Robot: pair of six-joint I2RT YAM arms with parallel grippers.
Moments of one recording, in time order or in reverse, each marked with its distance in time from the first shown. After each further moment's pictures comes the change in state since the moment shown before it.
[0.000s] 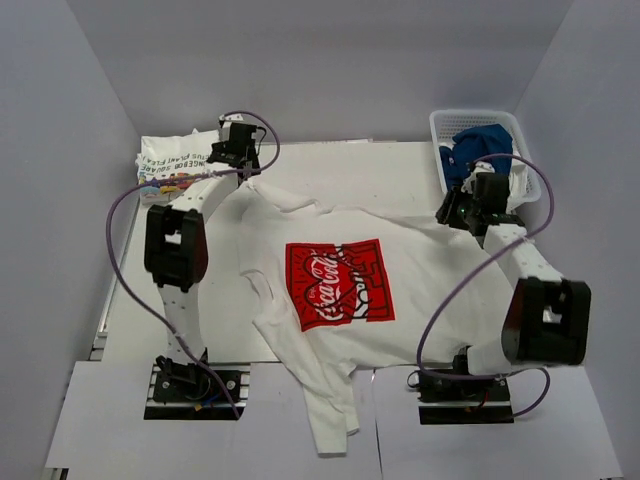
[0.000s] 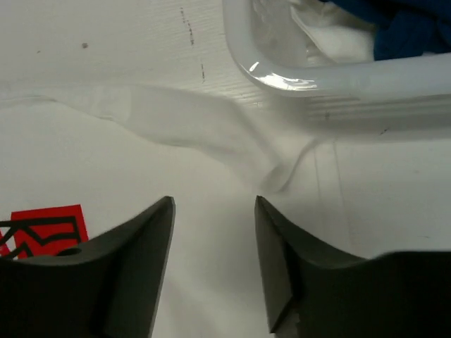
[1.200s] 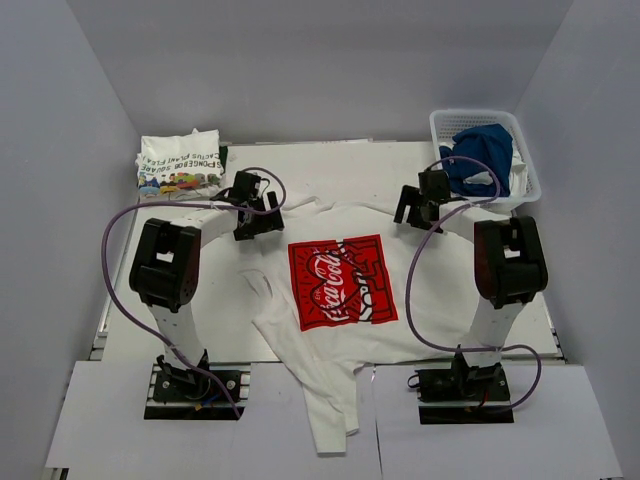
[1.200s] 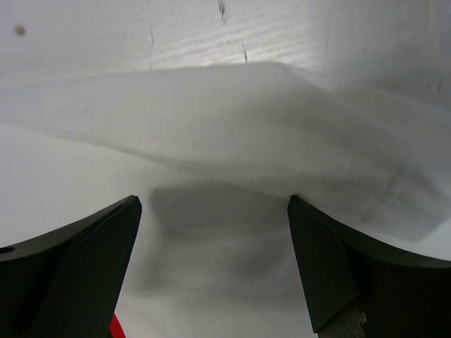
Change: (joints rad) left arm -0.027 -0.142 -0.482 0.040 0.472 -0.179; right arm 0.221 0.445 0.183 0.011 0.243 0.167
